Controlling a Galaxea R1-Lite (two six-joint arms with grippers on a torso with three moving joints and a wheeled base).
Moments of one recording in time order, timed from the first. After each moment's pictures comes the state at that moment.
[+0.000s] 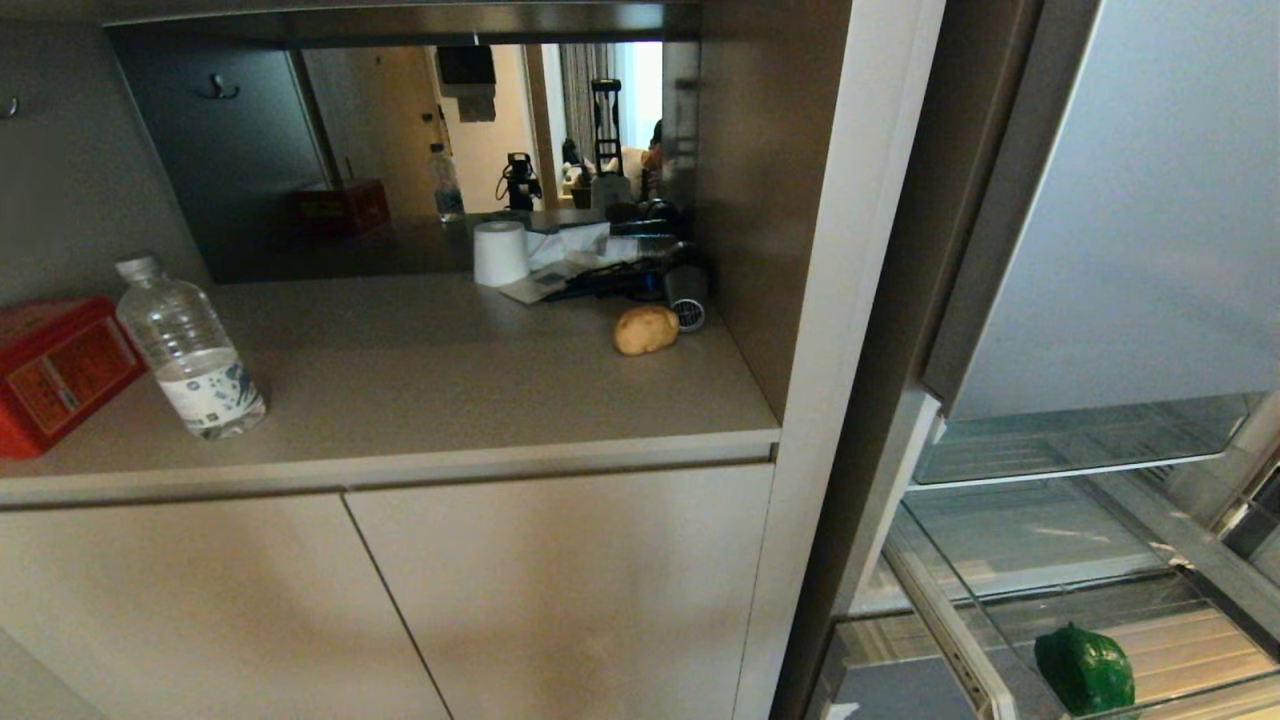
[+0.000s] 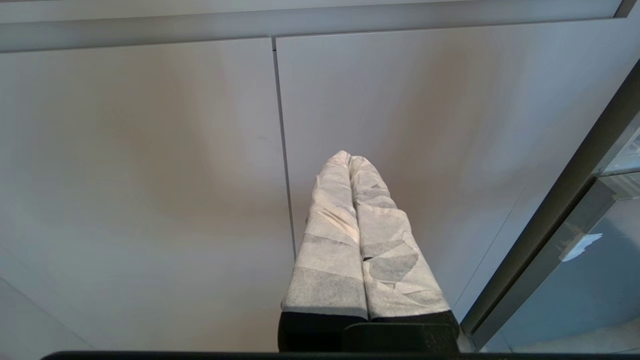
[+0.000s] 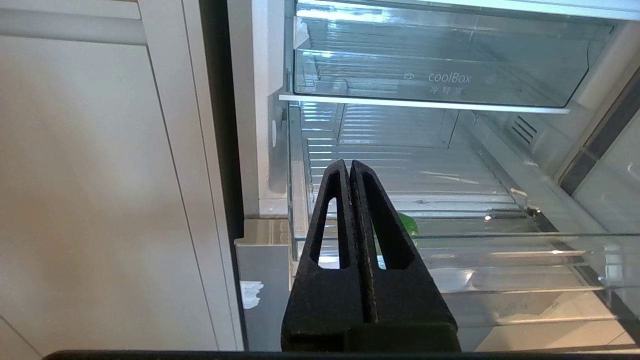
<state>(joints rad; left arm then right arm) -0.01 0.00 -0.02 0.04 0.00 0.00 0.00 0.00 0.00 -0.08 0.00 -0.07</state>
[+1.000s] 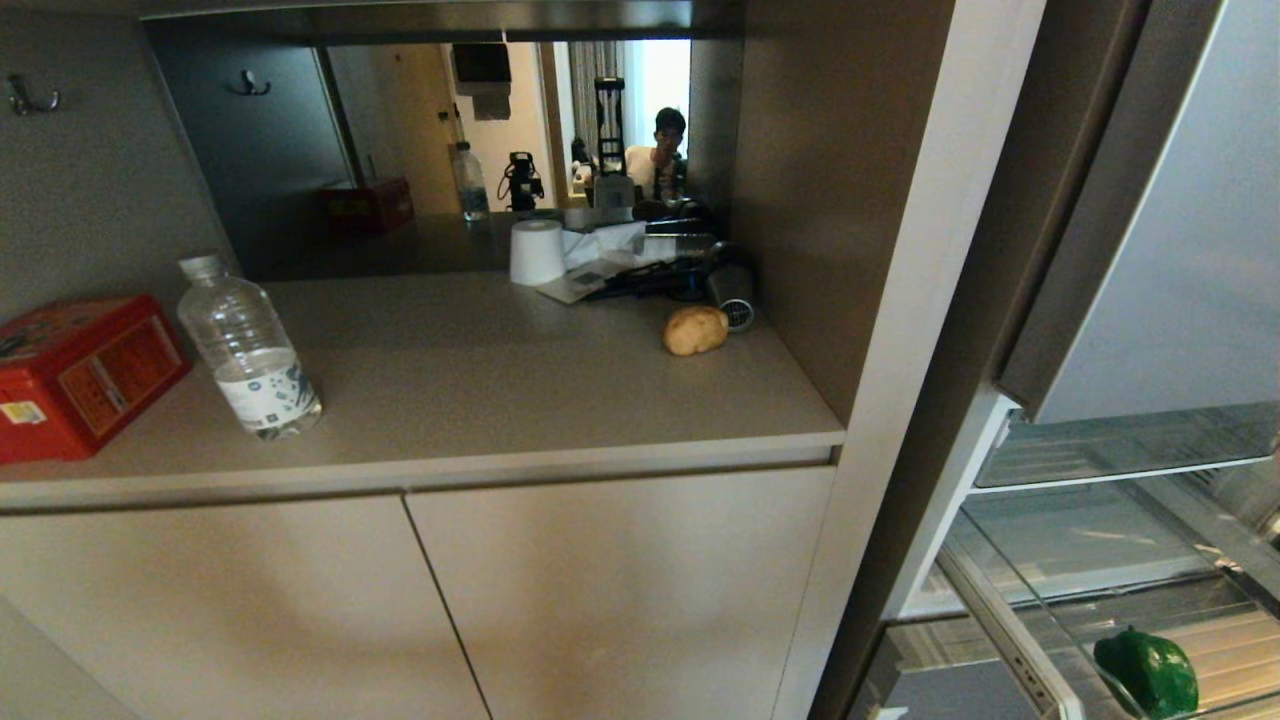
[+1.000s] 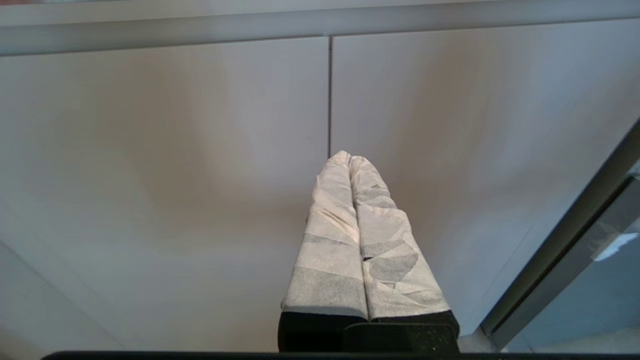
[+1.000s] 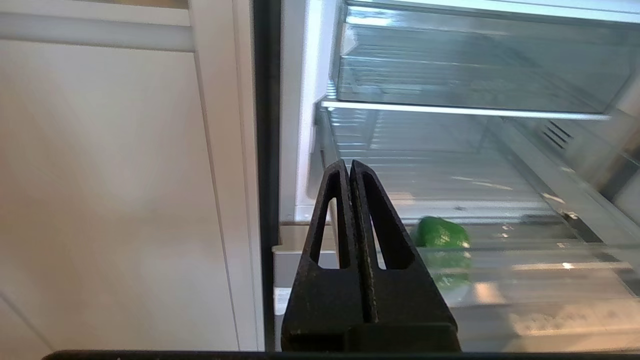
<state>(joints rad) -0.01 0.00 -0.02 0.04 0.00 0.00 0.00 0.00 0.00 -0.08 0.00 -0.07</state>
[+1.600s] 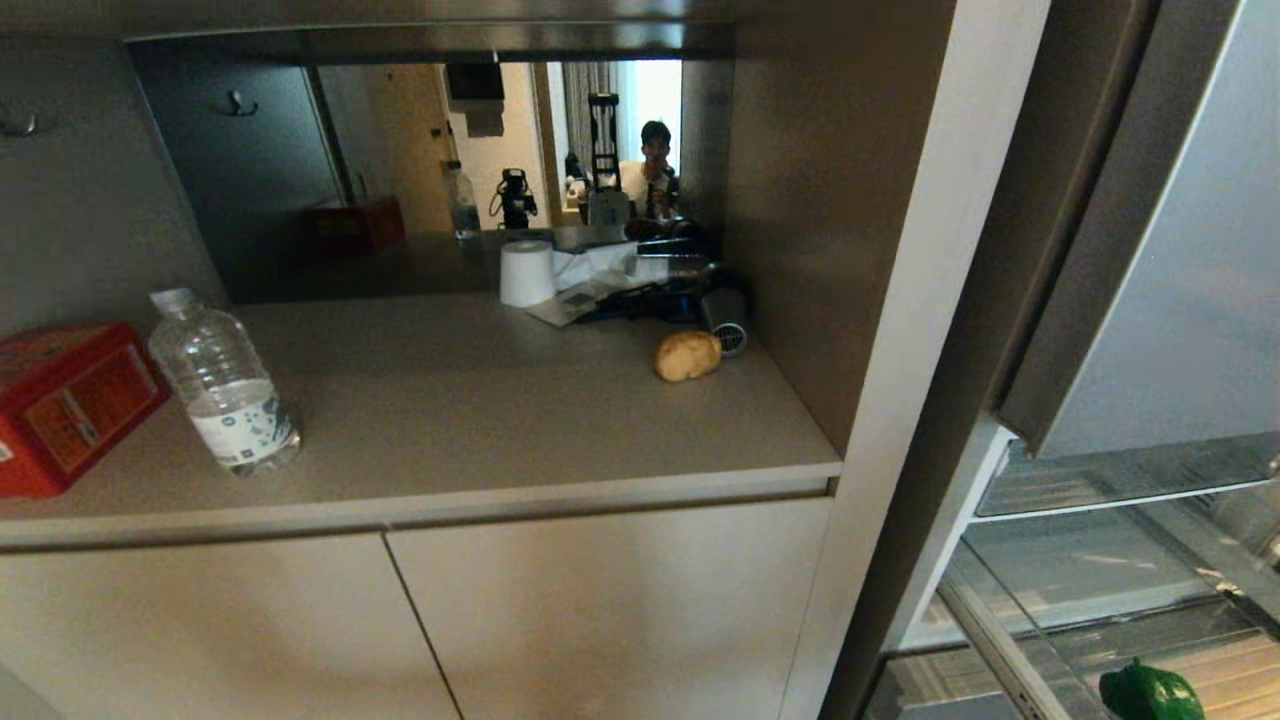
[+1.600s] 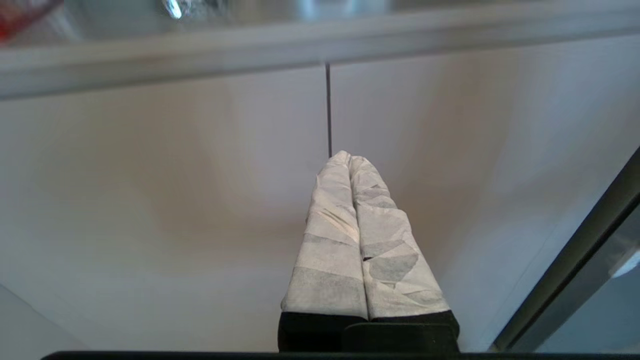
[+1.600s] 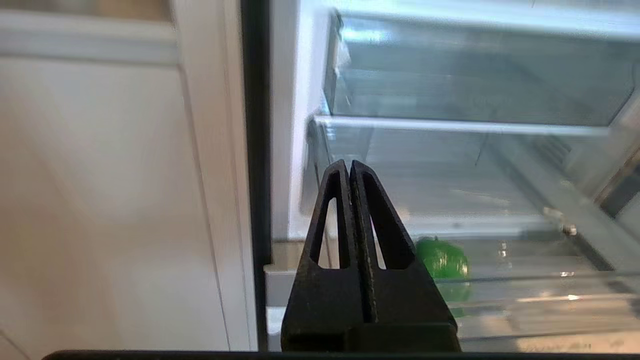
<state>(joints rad) -0.01 0.00 -0.02 0.04 0.00 0.04 -0.01 0.00 0.00 -0.08 0.00 -0.07</state>
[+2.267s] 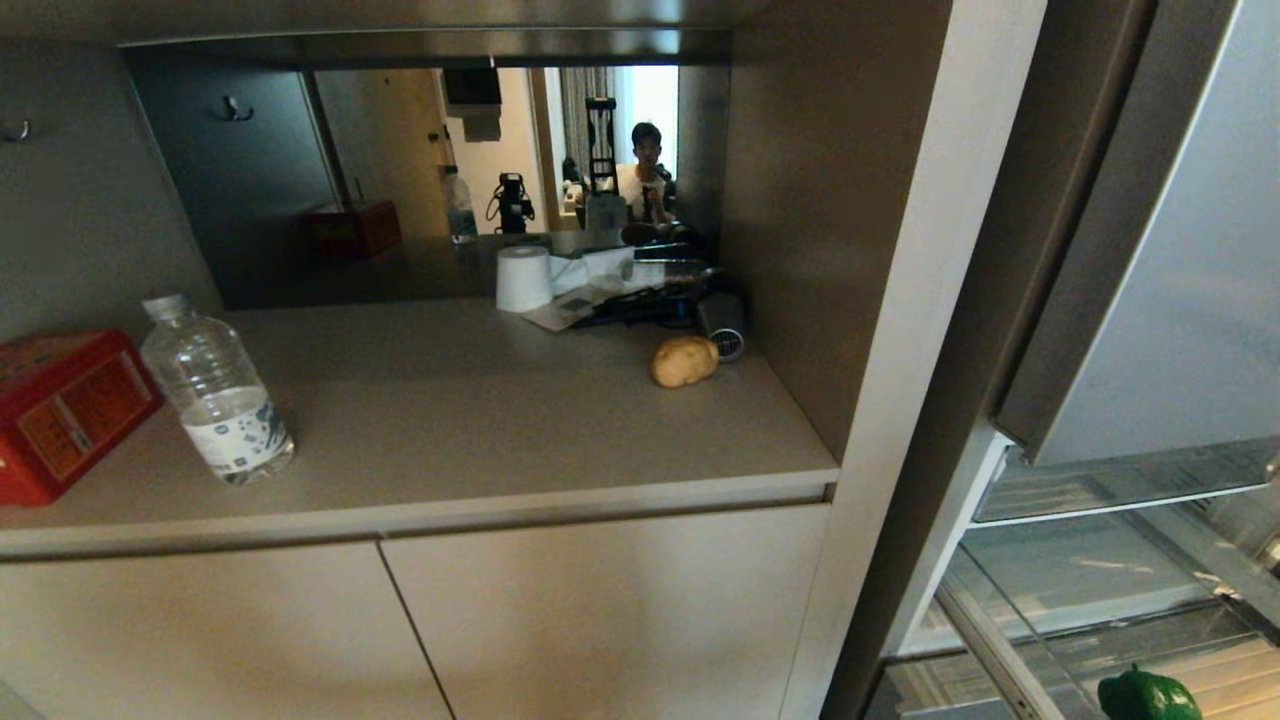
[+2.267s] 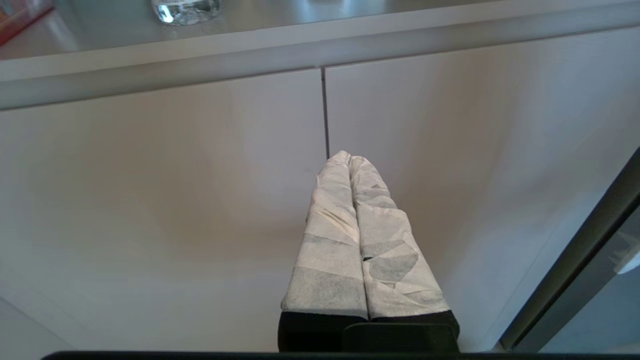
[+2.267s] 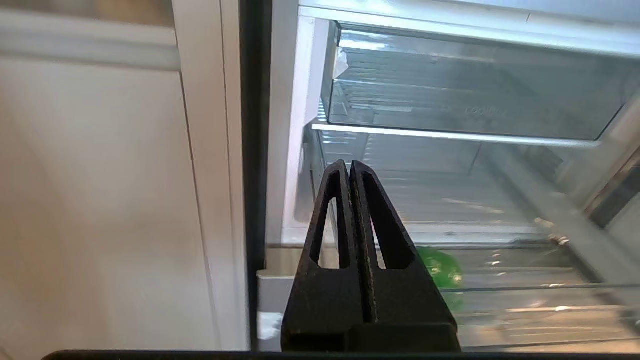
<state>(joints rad) -0.01 0.00 -0.02 0.04 0.00 0.05 0.00 0.00 0.00 -0.08 0.02 -0.12</state>
